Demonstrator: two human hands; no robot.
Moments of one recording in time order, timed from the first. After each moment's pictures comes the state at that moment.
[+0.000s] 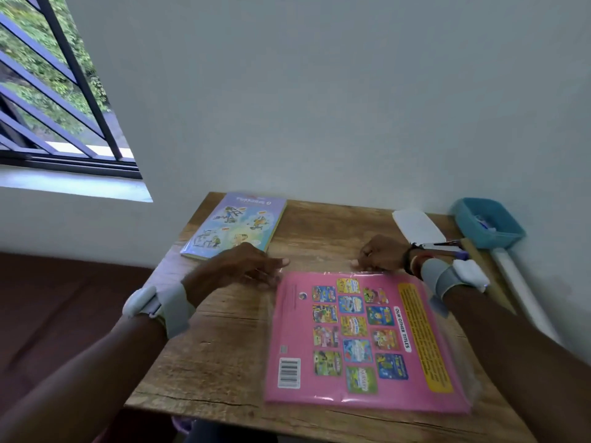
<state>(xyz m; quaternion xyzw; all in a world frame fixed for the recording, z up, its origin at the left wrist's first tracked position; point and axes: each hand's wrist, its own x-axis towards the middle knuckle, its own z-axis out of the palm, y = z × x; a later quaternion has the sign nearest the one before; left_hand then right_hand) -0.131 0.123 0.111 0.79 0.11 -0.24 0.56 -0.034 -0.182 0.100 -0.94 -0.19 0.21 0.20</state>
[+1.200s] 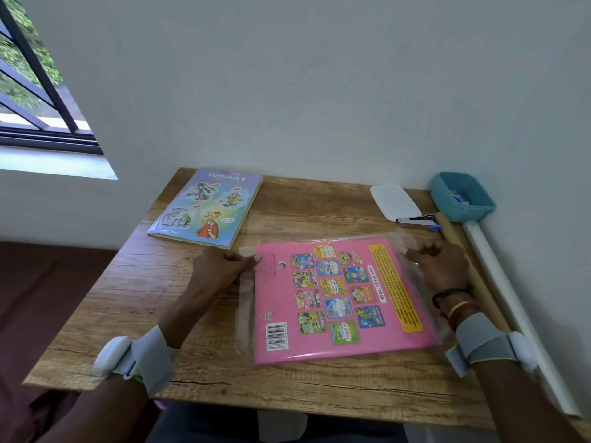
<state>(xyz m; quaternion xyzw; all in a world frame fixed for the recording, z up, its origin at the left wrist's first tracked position) -0.176 0.091 0.071 0.85 0.18 -0.01 0.50 -0.121 -0.270 0.073 -0.86 0.17 -0.13 0.47</state>
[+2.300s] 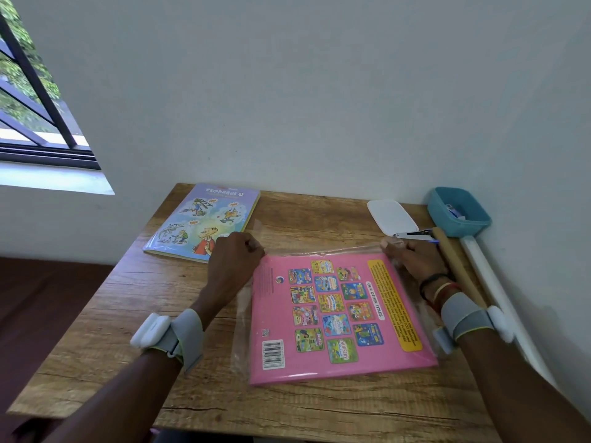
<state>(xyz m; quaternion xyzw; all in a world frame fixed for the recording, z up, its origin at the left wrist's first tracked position) -0.125 0.073 0.071 0.92 0.08 0.15 0.36 -0.077 -0.261 0.076 -0.86 0.15 -0.02 0.48</state>
